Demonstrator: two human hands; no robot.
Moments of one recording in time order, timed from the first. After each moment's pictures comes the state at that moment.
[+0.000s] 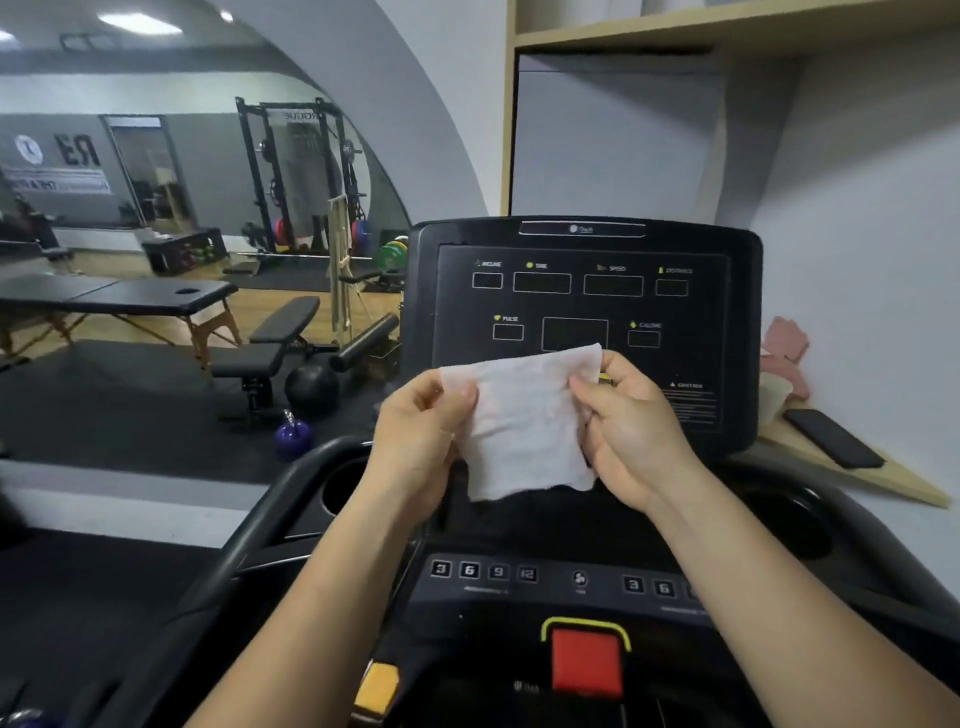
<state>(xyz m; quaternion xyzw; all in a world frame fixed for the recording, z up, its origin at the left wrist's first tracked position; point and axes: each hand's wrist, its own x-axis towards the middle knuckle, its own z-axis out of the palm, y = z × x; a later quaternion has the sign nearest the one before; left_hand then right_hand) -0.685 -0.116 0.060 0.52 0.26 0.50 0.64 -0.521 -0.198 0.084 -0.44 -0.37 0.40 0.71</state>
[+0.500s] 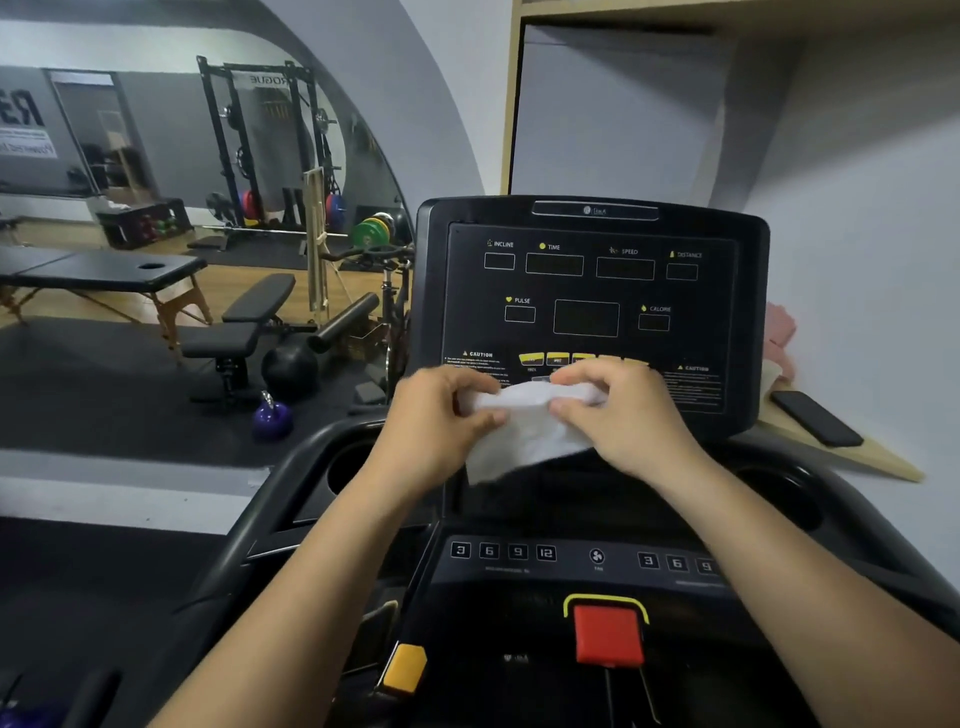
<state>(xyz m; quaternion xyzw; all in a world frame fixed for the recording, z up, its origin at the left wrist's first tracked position) -0.715 -0.102 0.066 0.81 0.35 0.39 0.29 -0.538 -0.195 0.085 -0.71 -0.57 0.04 0.41</state>
